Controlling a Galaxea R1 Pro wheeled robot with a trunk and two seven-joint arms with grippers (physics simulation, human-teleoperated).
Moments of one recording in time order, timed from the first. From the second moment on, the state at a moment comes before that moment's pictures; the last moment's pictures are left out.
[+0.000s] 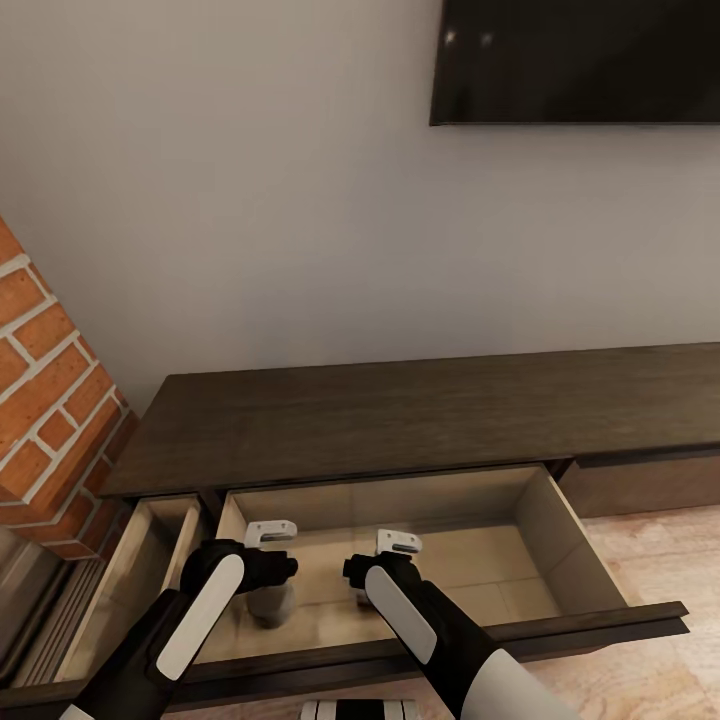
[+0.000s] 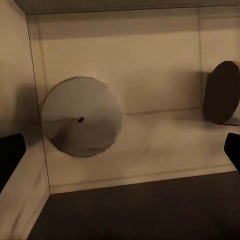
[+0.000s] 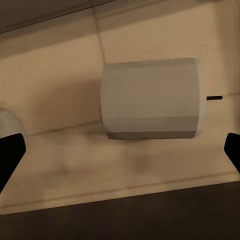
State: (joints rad) left arm -0.41 0.10 -0.36 -1.36 0.77 0.96 0.58; right arm -0.59 0.17 0.66 -0.88 -0.92 0.48 -0.74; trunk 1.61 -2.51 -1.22
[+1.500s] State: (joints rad) left arm -0.41 0.09 -0.35 -1.35 0.78 0.96 0.58; right arm -0.59 0.17 0.66 -0.88 -0.92 0.49 -0.74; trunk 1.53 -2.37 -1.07
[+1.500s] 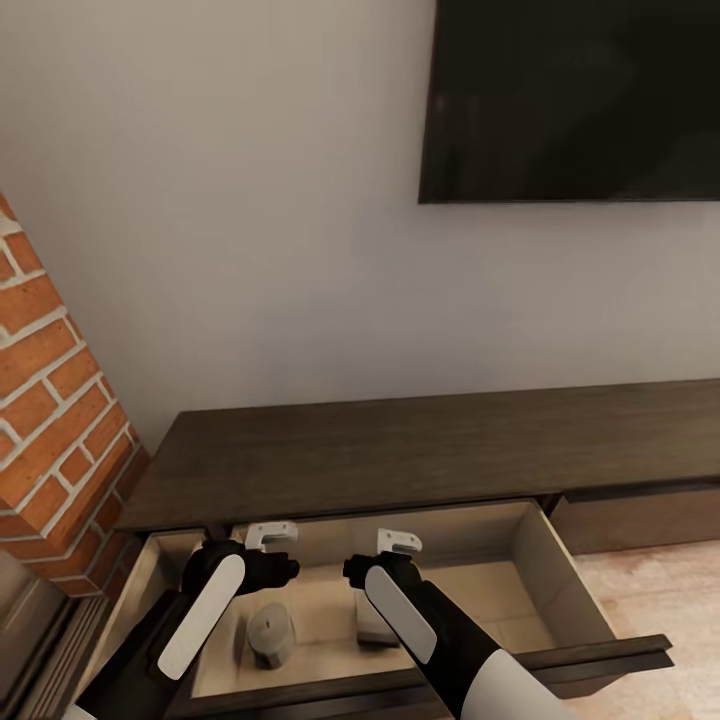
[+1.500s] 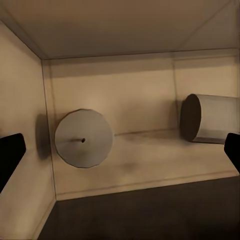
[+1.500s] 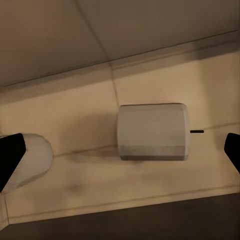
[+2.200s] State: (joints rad) left arm -0.41 0.09 -0.35 -1.35 0.78 0.96 0.58; right arm -0.59 0.17 0.66 -0.88 -0.92 0.48 -0.74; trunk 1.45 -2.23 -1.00
